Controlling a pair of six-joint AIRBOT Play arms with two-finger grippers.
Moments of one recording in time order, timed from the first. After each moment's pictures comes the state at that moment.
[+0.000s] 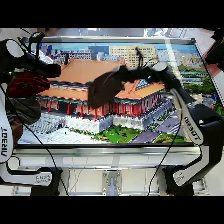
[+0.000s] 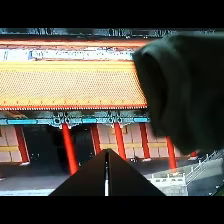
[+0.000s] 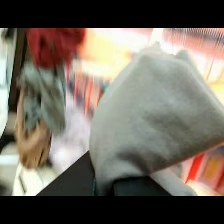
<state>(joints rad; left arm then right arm) 0.00 -1.49 1.72 1.35 -1.33 -1.41 0.18 -1.72 1.69 -0.50 1.00 1.32</state>
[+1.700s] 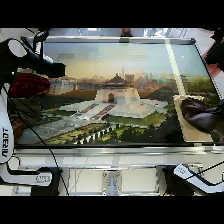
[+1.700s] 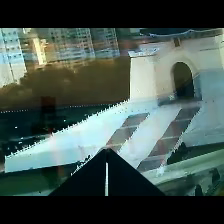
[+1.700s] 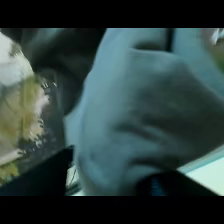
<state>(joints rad) -0.03 -1.49 1.72 1.27 -1.33 -1.41 -0.81 -1.13 1.18 -1.34 1.48 1.45</state>
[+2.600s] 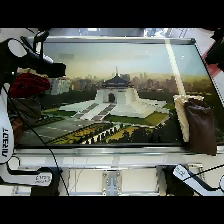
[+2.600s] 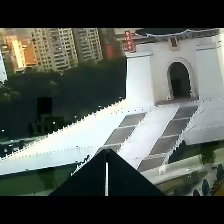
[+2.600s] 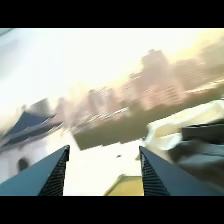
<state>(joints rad) -0.03 -1.49 1.72 1.25 -1.33 -1.41 -0.66 -1.10 1.82 -1.01 1.52 1.50</state>
